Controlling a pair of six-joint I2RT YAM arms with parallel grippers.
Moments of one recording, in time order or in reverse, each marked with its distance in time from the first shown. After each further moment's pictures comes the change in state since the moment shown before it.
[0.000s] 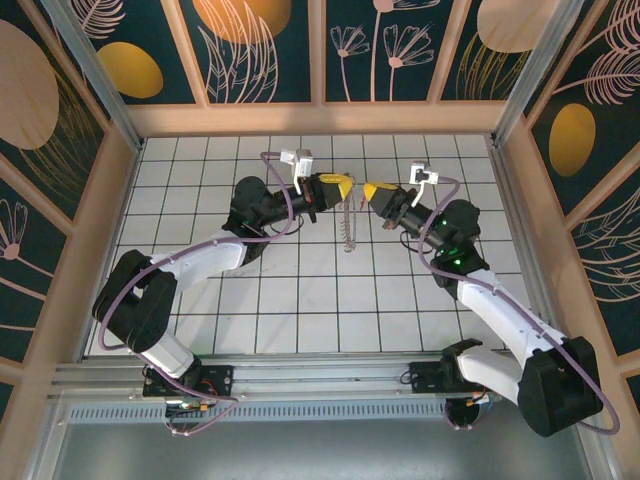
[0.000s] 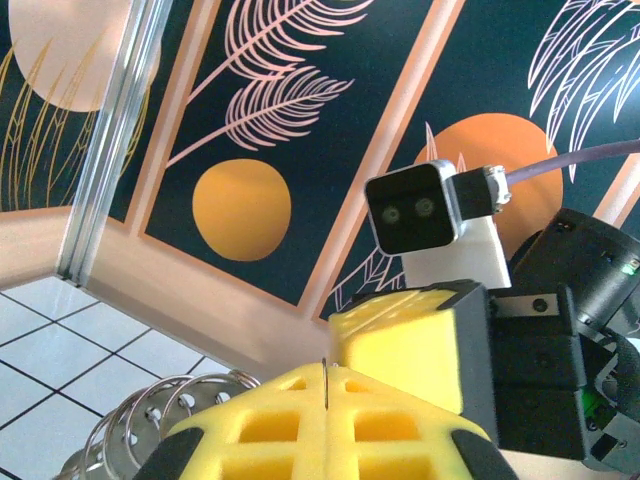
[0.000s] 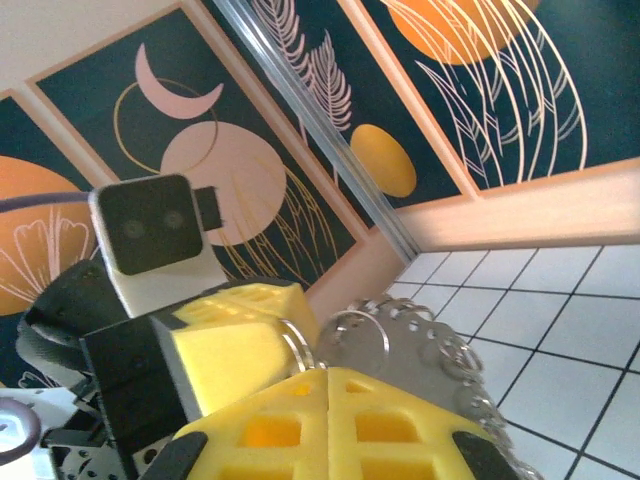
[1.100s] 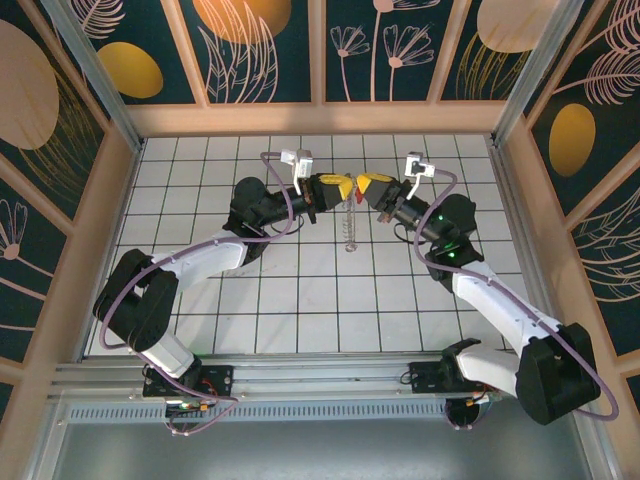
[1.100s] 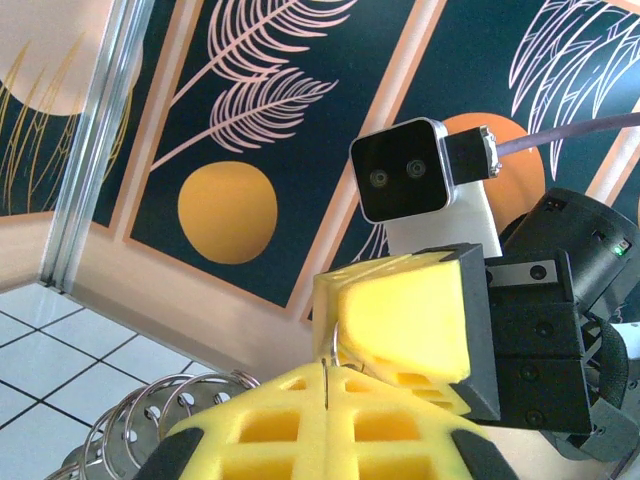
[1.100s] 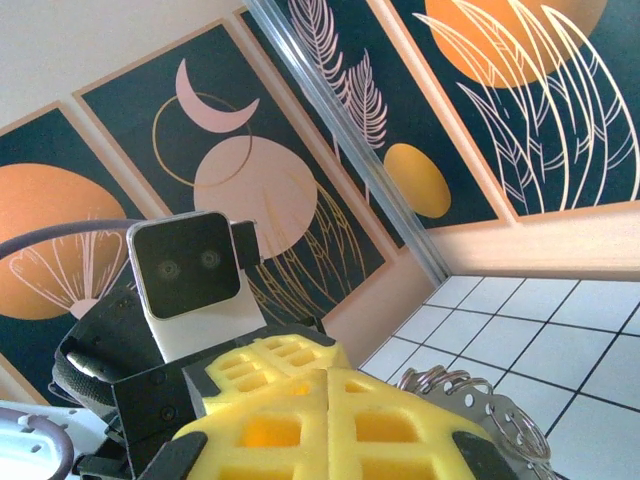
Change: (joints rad) left arm -0.001 0.007 0.000 0.035 0.026 -0.012; right arm 0.035 0.077 0.057 0.085 -0.003 0.020
